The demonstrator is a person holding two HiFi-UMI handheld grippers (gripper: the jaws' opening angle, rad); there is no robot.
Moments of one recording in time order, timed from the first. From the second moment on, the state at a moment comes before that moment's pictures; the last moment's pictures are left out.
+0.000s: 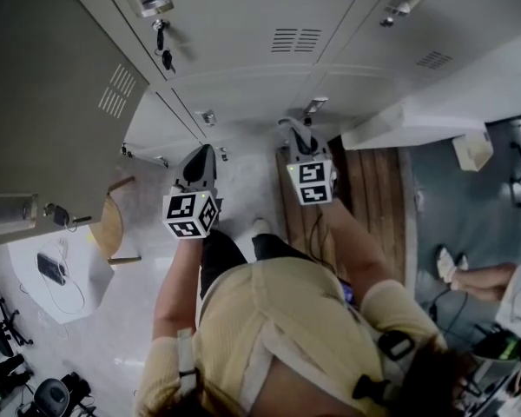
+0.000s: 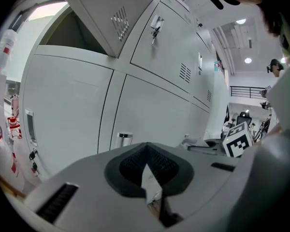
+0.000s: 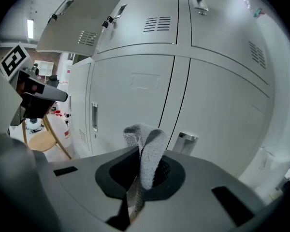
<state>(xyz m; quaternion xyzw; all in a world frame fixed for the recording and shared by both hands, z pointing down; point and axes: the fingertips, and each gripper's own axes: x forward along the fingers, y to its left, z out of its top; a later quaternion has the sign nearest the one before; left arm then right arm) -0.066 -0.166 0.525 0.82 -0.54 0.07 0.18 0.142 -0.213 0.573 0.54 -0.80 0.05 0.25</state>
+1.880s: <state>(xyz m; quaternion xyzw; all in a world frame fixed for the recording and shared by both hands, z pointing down) -0.051 -0.126 0.479 0.84 -0.51 0.03 0.19 0.131 -0.153 0.464 0.54 -0.83 0.04 0.14</state>
